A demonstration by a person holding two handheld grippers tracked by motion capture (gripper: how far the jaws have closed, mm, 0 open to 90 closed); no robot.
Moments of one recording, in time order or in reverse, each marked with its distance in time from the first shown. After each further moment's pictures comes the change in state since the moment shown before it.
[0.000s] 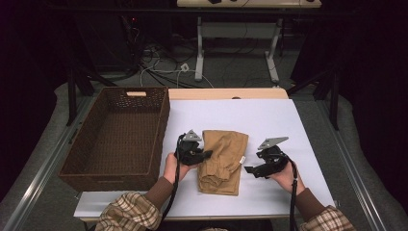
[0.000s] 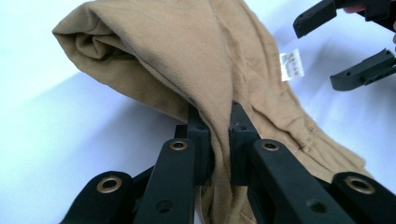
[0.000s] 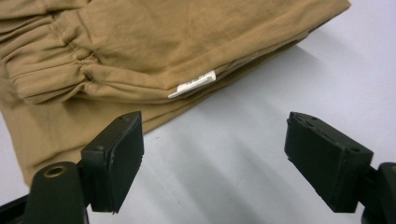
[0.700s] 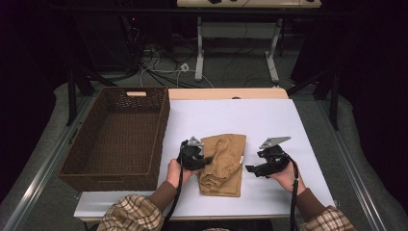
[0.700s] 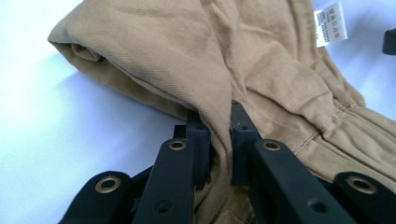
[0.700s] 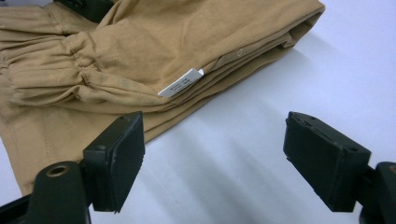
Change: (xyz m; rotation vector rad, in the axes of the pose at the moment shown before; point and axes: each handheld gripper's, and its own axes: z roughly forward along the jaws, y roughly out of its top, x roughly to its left) left arm 0.001 -0.022 0.022 0.079 0.020 -0.076; right arm -0.002 -0.001 -0.003 -0.014 -0.004 0.023
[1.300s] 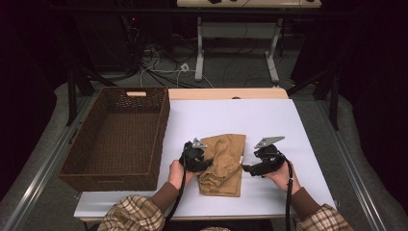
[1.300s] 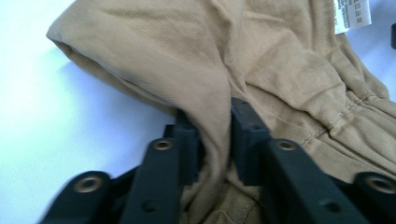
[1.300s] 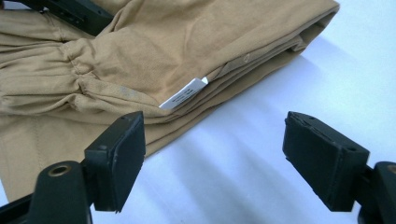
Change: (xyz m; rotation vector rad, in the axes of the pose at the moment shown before) left arm -0.008 -0.001 0.008 0.045 0.064 0.022; right arm 0.006 0.005 0.010 0.005 -0.017 0.003
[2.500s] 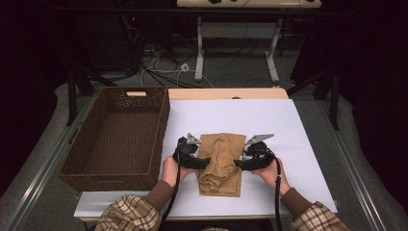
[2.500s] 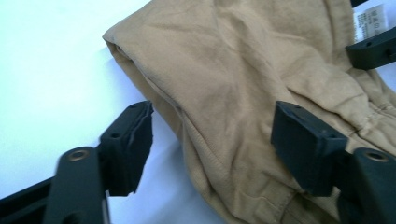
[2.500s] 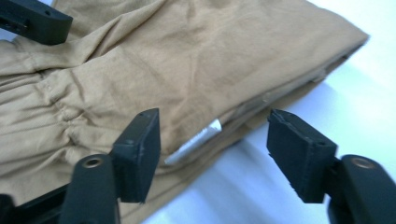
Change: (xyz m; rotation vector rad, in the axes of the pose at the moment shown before) left arm 0.008 0.008 -0.022 -0.018 0.087 0.013; right arm 0.010 0.016 0.024 -0.014 -0.025 0.046
